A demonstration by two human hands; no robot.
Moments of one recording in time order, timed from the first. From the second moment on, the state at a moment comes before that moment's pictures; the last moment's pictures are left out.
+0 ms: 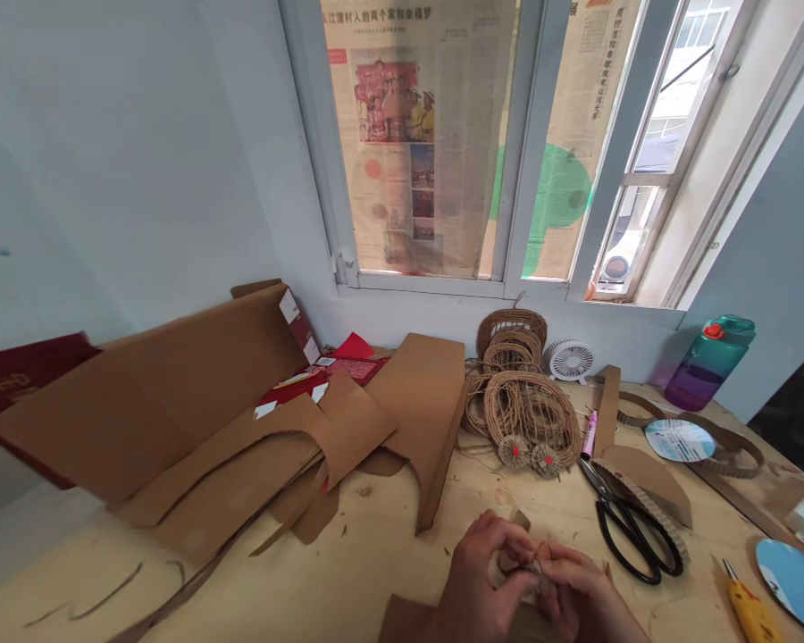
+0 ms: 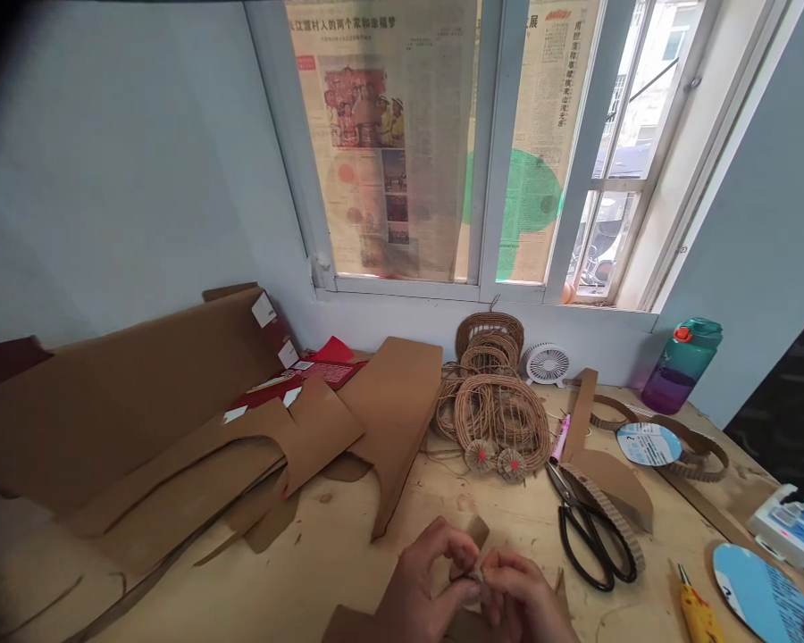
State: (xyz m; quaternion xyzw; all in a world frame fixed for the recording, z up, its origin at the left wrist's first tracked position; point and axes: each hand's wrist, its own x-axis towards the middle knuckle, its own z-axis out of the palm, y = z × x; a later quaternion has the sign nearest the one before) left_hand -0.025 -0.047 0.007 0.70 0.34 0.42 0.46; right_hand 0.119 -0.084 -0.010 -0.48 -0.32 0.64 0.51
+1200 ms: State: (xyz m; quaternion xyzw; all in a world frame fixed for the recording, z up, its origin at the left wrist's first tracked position) left_hand -0.032 -0.042 0.027 0.63 0.39 0.42 0.53; right_hand 0.111 -0.091 -0.006 -0.61 -0.58 0.27 0.46
